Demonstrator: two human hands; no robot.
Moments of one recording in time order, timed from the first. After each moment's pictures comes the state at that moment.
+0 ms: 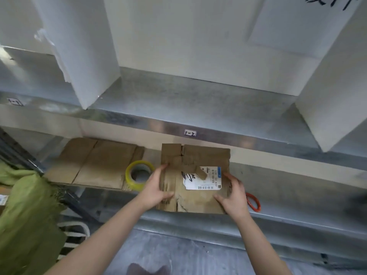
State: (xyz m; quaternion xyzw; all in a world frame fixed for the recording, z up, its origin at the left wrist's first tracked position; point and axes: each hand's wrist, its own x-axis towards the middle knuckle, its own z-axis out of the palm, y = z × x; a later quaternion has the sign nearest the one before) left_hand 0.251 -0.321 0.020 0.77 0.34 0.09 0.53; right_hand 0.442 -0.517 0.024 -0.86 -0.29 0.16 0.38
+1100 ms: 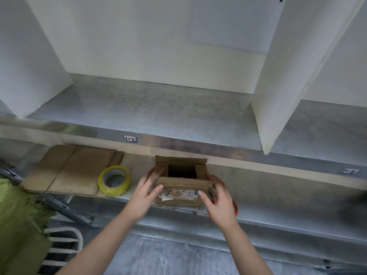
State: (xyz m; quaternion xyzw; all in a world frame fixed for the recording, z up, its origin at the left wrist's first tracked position) left_hand 0.311 -0.389 0.035 0.80 0.32 0.17 0.48; right_hand 0.497 -0.565 0.020 -0.80 -0.37 0.17 0.45
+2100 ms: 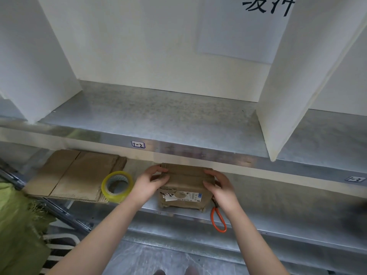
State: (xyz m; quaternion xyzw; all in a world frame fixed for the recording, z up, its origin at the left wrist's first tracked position) left_hand 0.338 -0.354 0.058 0.73 0.35 0.21 0.55; right_hand 0.525 -0.524 0.046 -0.74 -0.30 0.27 0.54
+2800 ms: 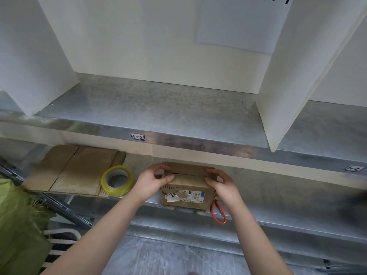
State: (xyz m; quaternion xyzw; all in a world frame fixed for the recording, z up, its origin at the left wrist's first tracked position) left_hand 0.335 -0.358 0.050 0.77 0.36 0.16 0.50; right_hand 0.522 -0.535 0.038 -0.73 -0.21 0.34 0.55
